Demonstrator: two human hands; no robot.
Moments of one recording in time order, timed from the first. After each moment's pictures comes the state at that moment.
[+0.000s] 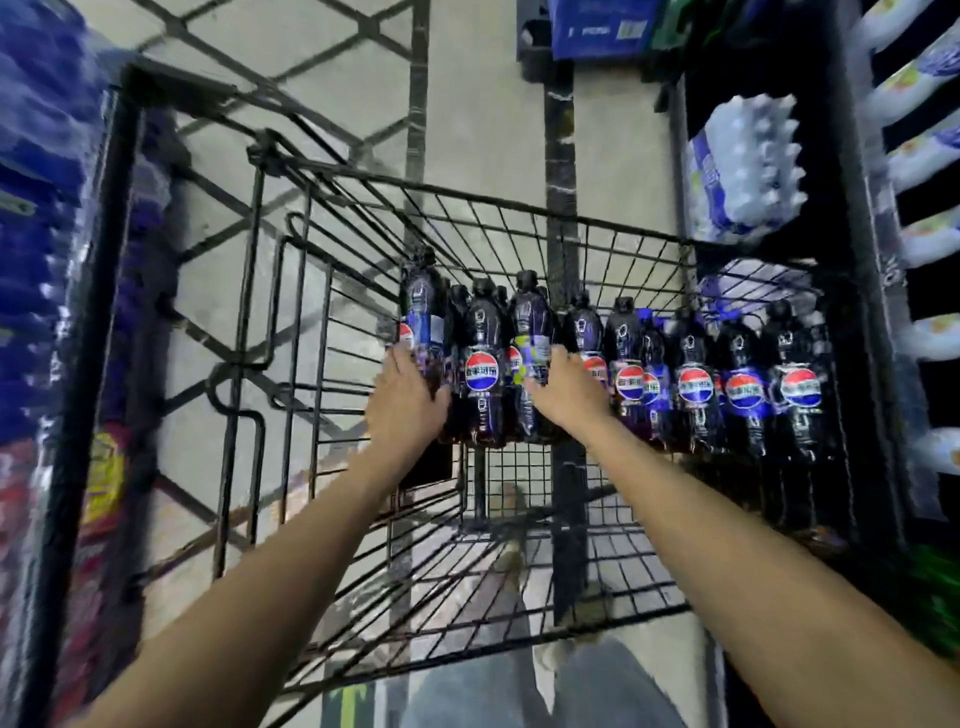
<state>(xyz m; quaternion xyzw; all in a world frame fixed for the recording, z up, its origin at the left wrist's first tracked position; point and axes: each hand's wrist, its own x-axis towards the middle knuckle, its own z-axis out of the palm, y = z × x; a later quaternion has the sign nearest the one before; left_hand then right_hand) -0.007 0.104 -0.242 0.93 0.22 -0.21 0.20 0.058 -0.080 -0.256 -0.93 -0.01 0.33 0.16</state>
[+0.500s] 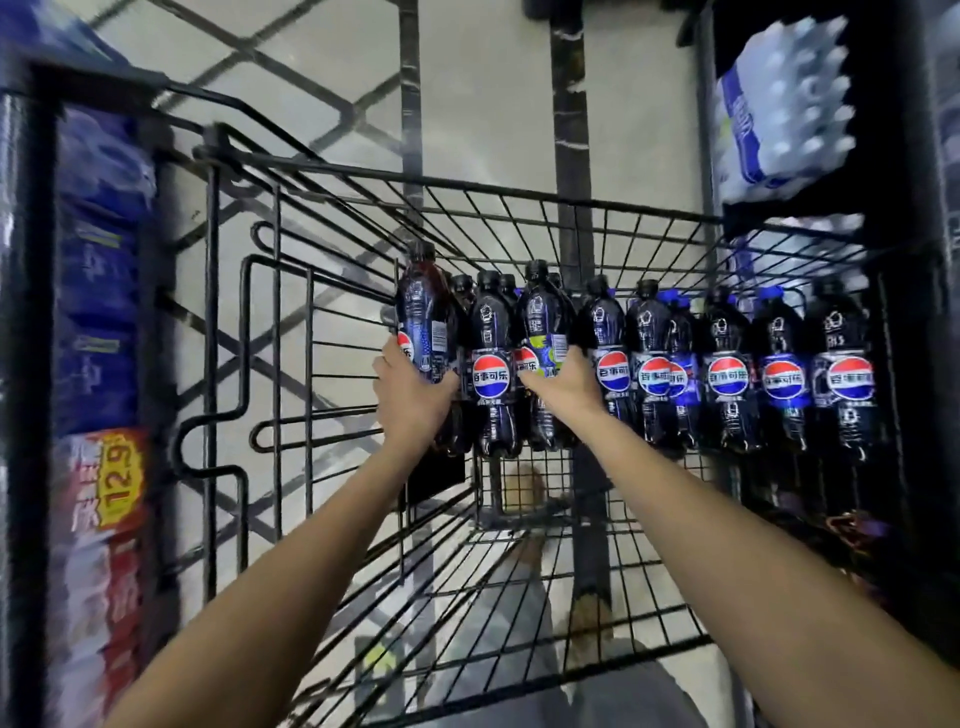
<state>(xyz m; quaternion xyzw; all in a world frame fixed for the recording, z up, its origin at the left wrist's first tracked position) 0.028 0.106 -0.264 0.86 0.37 -0.15 0.32 0.071 -0.064 -0.315 -0.85 0.20 0.35 0.34</state>
